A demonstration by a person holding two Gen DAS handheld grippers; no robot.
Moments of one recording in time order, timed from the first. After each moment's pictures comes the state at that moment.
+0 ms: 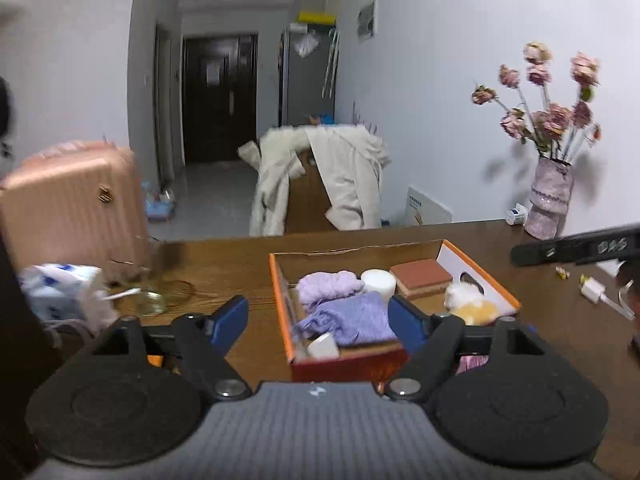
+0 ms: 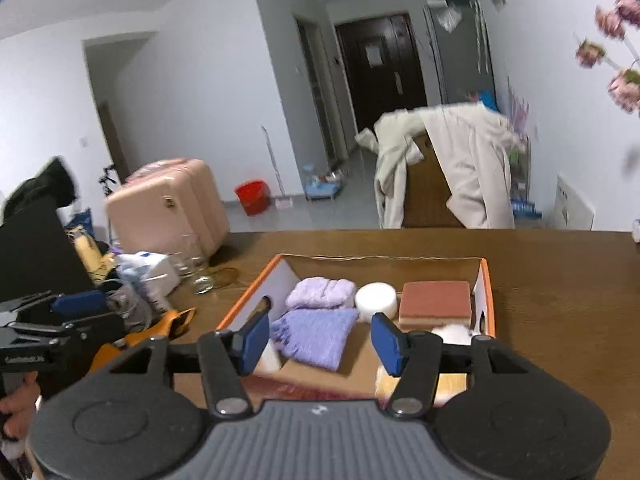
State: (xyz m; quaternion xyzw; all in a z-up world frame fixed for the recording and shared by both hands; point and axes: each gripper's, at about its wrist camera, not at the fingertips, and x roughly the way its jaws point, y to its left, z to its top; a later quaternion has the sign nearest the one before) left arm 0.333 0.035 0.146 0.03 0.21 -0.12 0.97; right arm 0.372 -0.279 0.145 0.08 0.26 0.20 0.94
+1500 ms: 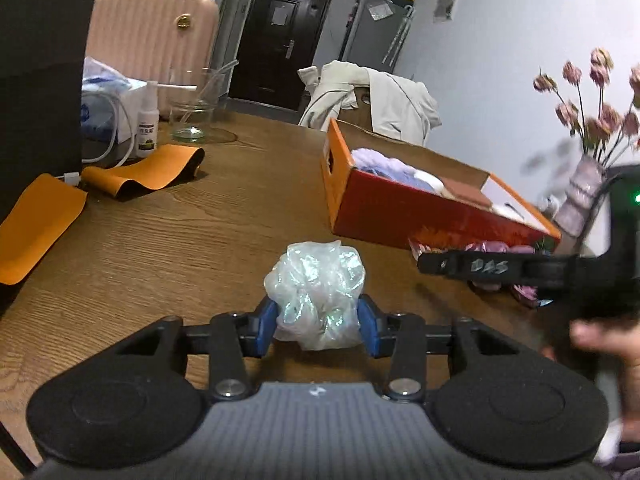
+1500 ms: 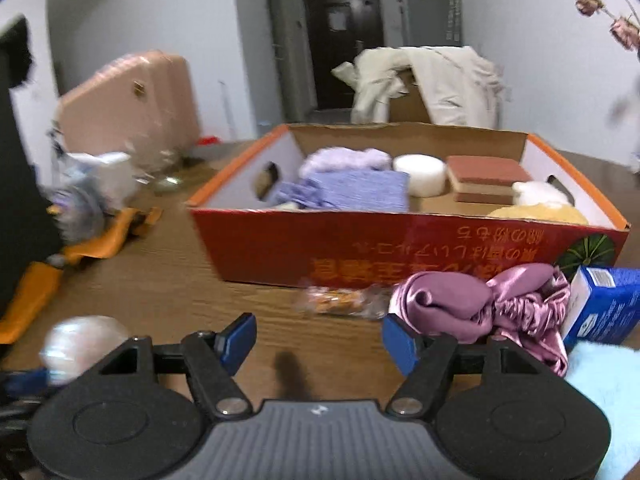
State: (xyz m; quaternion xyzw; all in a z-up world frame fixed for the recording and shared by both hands) left arm 0.302 0.085 -0.009 -0.12 0.29 -0.07 0.95; right arm 0.387 -0.130 -0.008 0.04 0.32 0.10 0.94
